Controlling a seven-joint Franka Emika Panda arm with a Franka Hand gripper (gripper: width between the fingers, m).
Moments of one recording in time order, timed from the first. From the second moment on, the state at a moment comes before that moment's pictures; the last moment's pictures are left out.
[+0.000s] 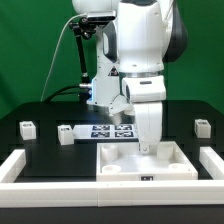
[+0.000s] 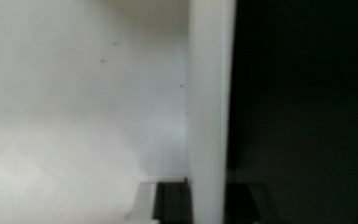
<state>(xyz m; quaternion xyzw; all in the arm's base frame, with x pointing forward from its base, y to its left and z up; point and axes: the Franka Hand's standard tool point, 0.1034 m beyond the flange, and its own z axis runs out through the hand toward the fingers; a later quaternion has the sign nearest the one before) 0.472 0.046 0.009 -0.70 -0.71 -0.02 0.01</state>
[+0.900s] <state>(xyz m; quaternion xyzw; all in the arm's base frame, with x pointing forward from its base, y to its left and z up) 0.489 0.083 0.010 -0.72 -0.69 -0.01 0.02</state>
